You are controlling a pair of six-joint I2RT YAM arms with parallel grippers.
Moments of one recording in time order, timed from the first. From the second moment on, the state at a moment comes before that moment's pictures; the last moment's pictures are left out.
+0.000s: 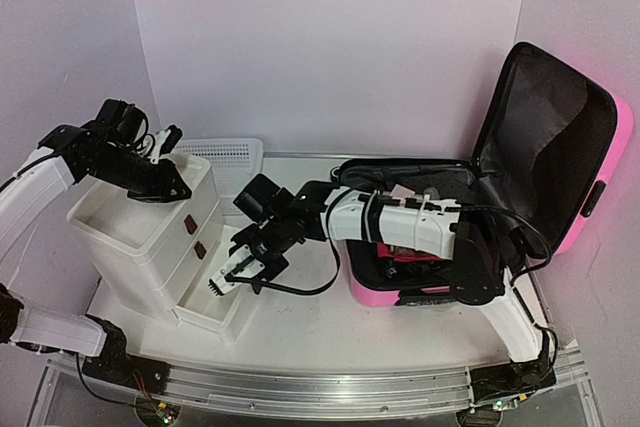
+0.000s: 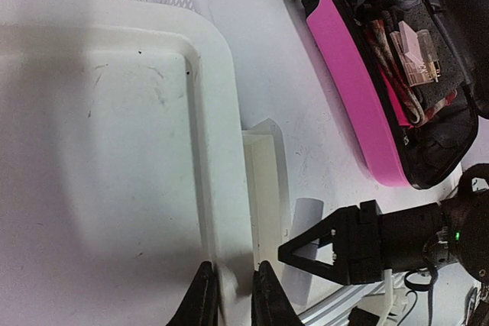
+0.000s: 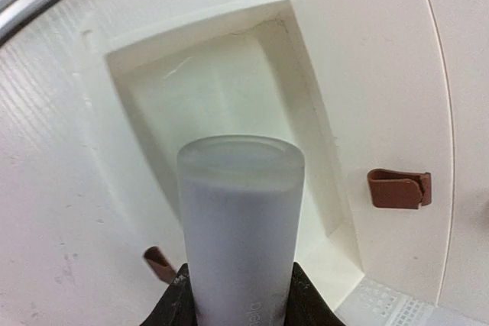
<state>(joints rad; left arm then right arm) -0.37 1.19 1.27 -0.98 0.29 -0.21 1.15 2.33 2.09 -0.69 -0.24 -1.35</state>
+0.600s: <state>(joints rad) -0.37 1.18 1.24 -0.93 0.42 -0.24 1.15 2.56 2.32 -0.65 -0.21 -1.55</state>
